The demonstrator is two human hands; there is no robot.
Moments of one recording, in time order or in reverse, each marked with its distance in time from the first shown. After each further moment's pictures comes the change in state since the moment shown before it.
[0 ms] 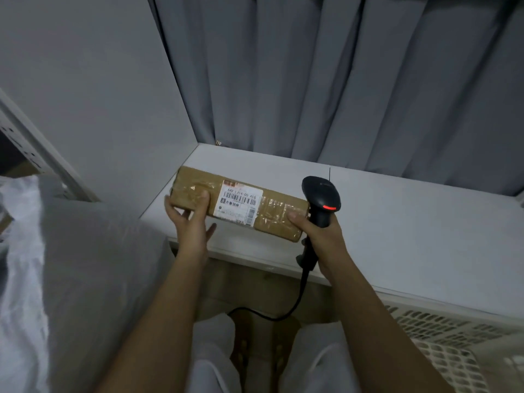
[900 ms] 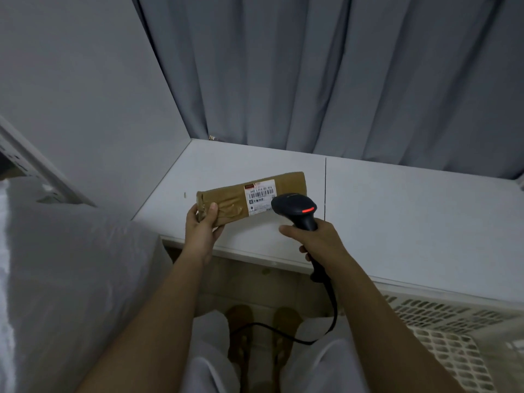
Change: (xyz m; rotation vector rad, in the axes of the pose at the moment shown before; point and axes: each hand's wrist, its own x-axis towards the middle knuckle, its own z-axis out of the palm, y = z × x) left_hand 0.017 -0.036 0.007 0.027 -0.137 -0.156; right_hand -0.011 -0.002 -0.014 -0.374 -0.101 0.161
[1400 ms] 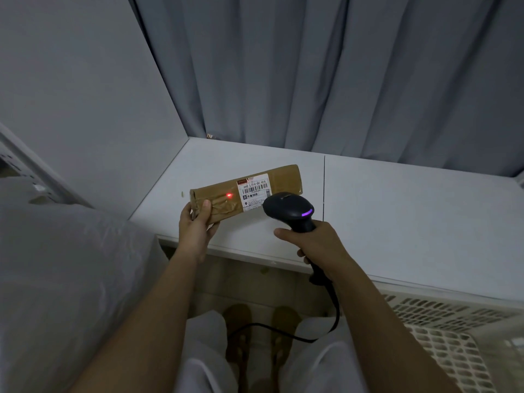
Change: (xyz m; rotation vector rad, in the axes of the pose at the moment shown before) left_hand 0.009 -0.002 -0.003 0.020 0.026 0.018; right_hand -0.003 0.000 0.000 -0.059 -0.030 -0.036
